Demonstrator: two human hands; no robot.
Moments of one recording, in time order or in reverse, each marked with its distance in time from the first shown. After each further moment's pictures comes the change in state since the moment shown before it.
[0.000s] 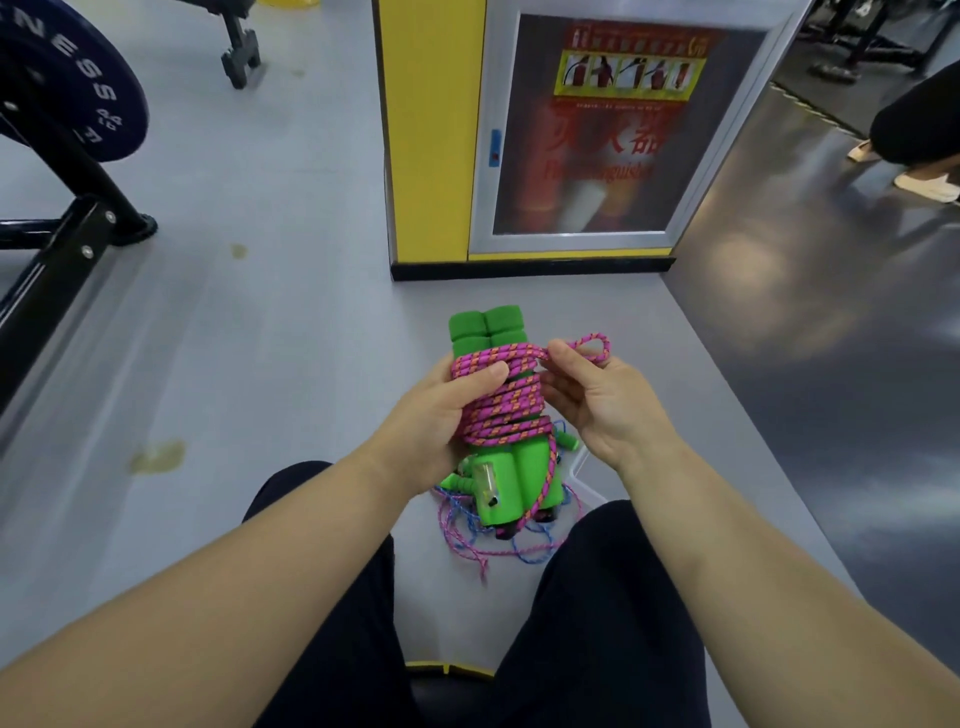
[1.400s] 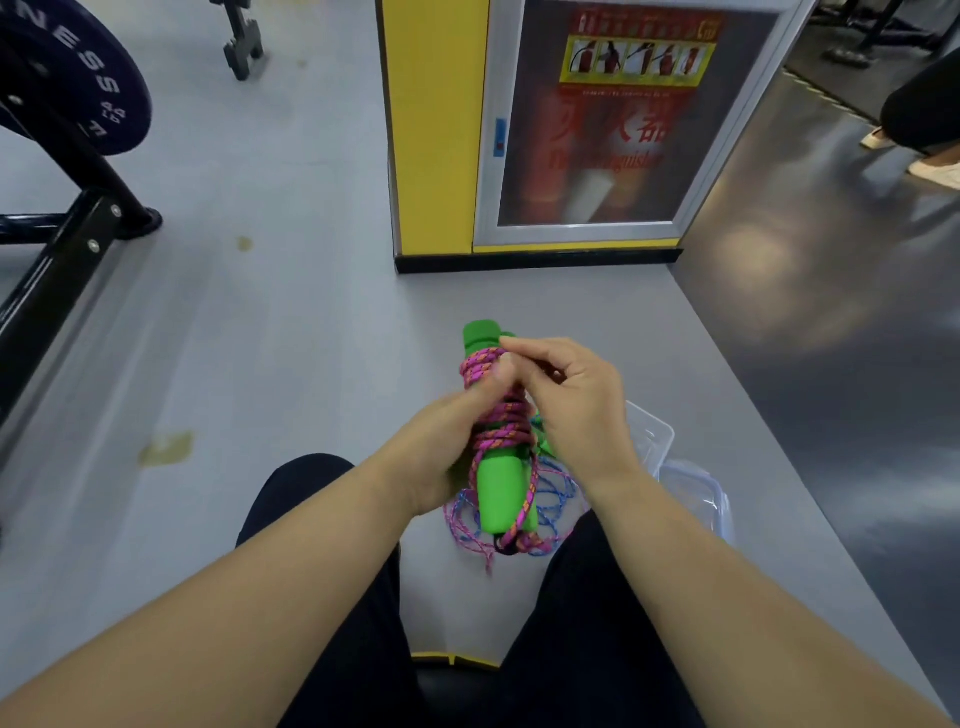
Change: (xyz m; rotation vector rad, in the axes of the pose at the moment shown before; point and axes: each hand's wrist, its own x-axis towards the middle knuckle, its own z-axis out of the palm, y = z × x) left_hand -0.006 -0.012 -0.004 0.085 0.028 -0.220; right_hand -0.027 0.019 0.026 -0.637 -0.027 -0.651
